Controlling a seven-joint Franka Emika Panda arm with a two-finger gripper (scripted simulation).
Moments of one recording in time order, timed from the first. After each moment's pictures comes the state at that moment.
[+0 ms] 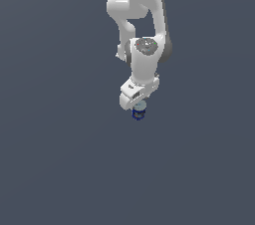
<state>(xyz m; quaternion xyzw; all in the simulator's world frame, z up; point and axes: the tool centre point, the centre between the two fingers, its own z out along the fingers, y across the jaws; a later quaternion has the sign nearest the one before) -0.059 0.057 0.117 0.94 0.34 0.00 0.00</state>
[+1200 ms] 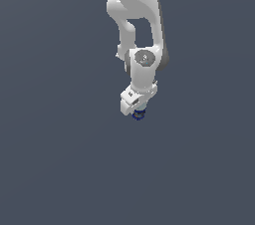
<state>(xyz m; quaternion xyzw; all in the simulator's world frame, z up) -0.060 0.056 0.075 0.94 0.34 0.00 0.00</state>
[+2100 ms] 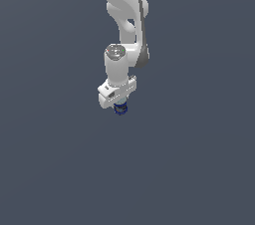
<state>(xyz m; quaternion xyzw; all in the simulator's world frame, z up) -0.093 -0.040 0.077 0.94 0.34 0.00 0.00</state>
